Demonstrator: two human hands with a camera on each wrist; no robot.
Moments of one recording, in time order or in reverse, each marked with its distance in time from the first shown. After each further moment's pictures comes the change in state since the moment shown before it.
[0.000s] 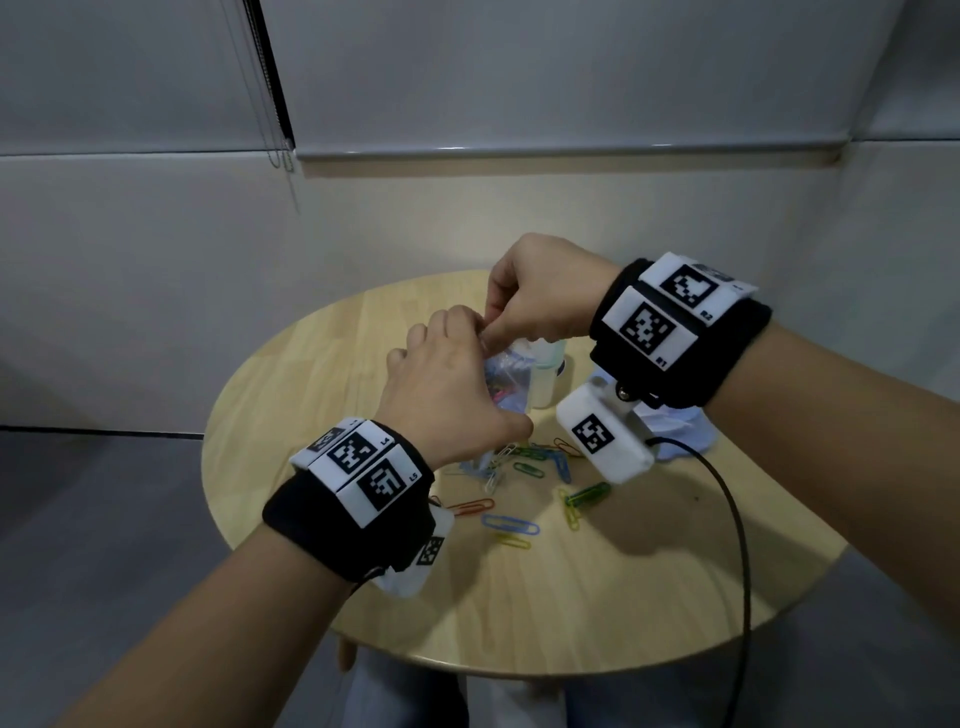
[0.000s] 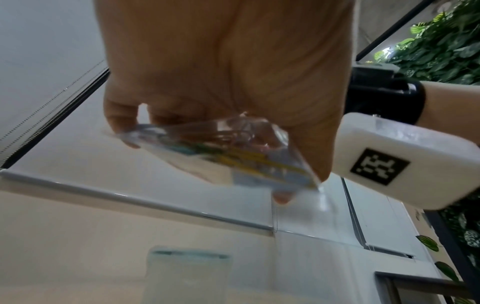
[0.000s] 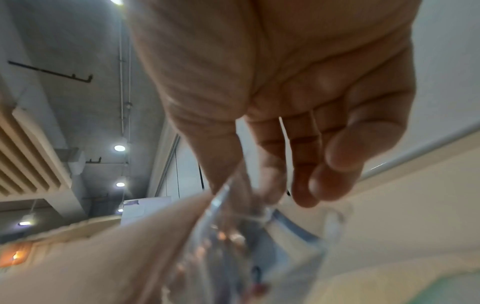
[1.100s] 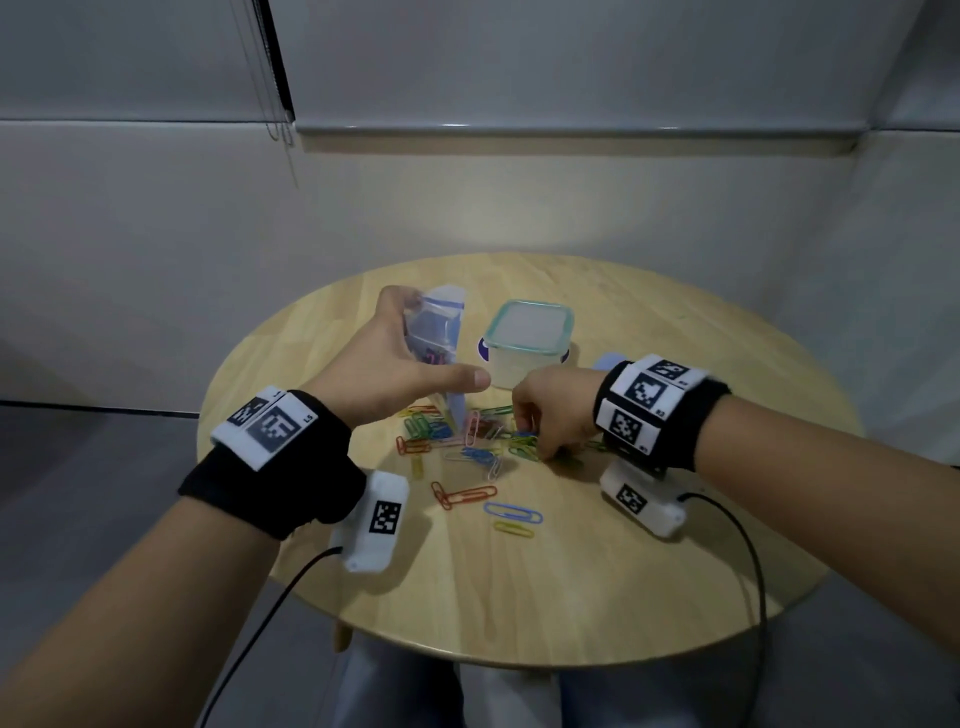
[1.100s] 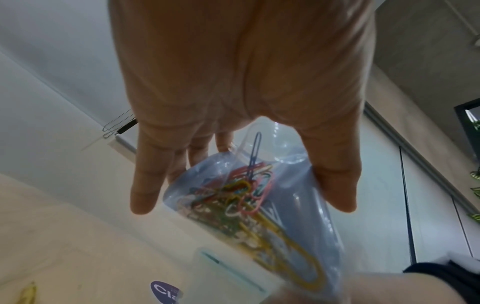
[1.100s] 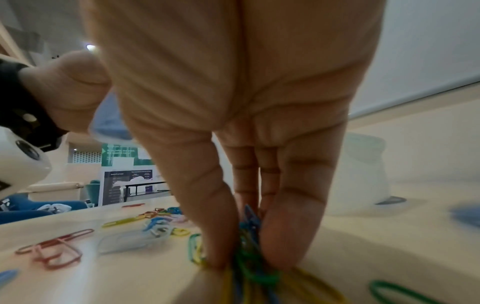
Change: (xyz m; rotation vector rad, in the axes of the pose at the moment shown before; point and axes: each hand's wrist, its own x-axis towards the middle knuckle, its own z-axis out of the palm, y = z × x) left_hand 0.007 -0.054 -0.015 -0.680 -0.149 -0.194; right_hand 0.004 0.065 0.081 -0.408 -0.477 0.067
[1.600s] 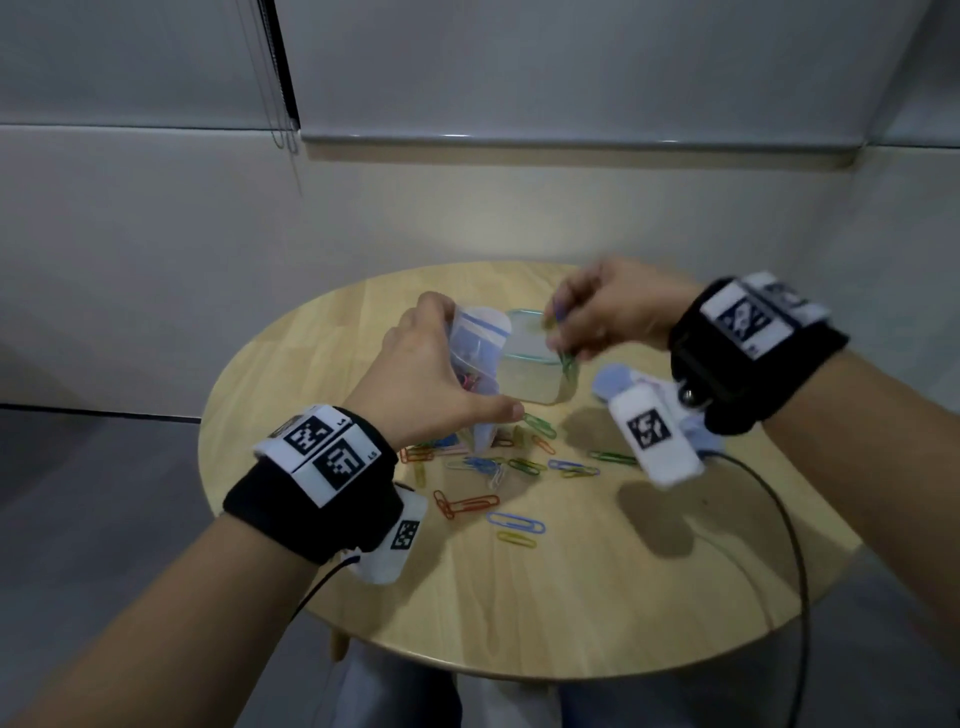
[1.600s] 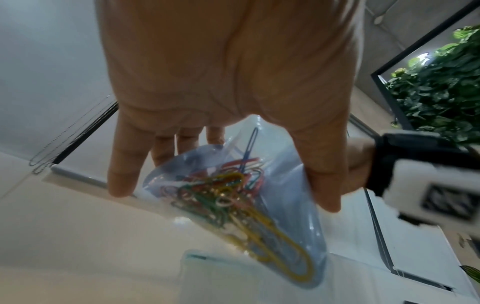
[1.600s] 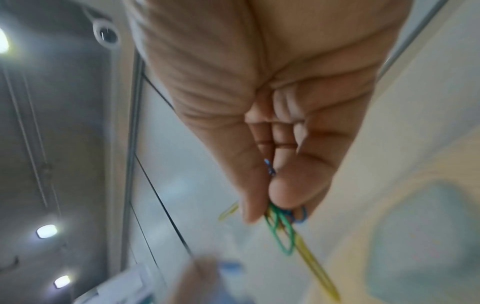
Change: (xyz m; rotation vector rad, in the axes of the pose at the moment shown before) left_hand -0.003 0.006 0.022 0.352 0.077 0.112; right_hand -0.040 0.024 -0.070 0.862 0.341 -0.020
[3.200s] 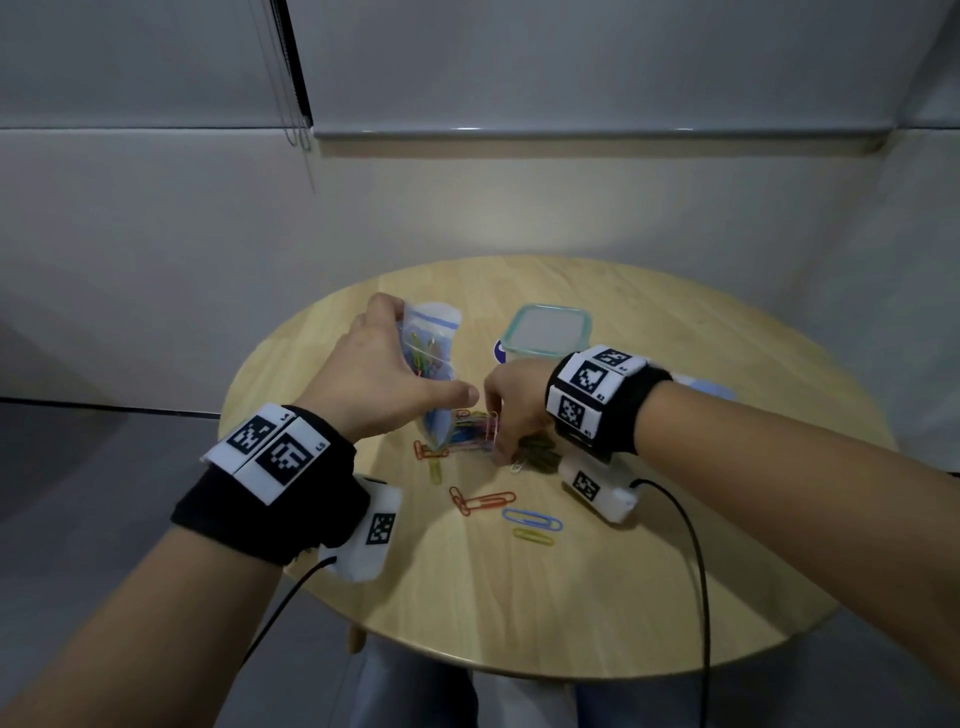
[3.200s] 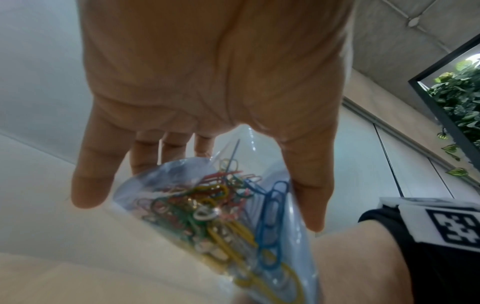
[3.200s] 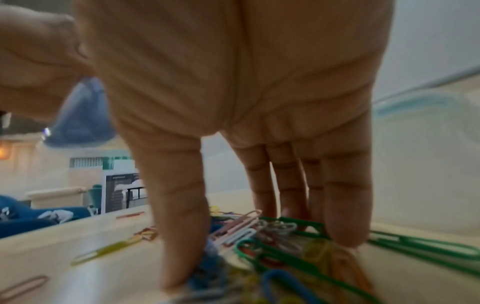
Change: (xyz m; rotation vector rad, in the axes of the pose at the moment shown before) left_hand -0.003 -0.029 -0.029 -0.024 0.040 -0.176; right_hand 0.041 0.014 0.100 -0.856 -0.338 0.023
